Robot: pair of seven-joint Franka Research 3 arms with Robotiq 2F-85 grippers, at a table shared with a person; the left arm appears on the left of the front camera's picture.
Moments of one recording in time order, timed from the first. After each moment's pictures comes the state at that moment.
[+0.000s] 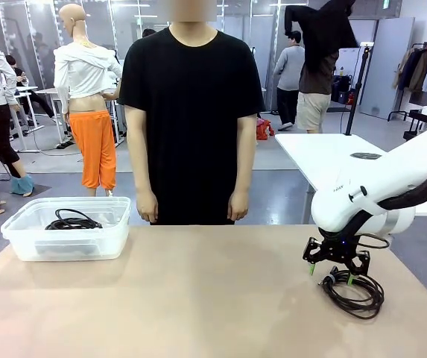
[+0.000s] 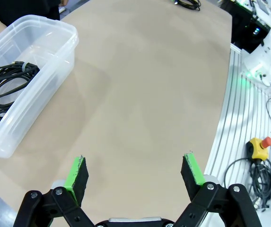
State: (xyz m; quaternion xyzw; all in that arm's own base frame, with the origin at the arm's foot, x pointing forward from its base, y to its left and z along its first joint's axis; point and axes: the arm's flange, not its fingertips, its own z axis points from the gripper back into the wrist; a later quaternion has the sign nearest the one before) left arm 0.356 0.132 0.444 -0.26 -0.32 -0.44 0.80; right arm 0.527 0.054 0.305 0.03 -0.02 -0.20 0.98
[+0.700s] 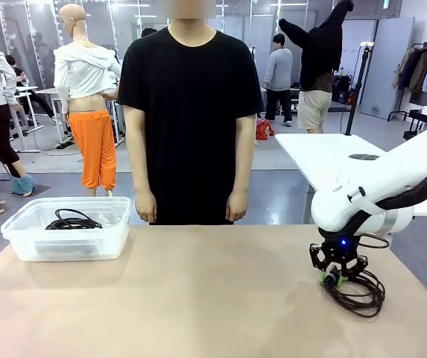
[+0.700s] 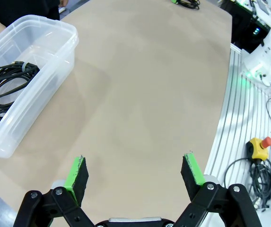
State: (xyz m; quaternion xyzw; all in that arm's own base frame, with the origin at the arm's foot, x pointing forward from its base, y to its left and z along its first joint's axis) left arm 0.356 0.132 0.444 -0.26 -0.32 -0.44 0.80; right arm 0.532 0.050 0.302 0.02 -0.01 -0.20 0.98
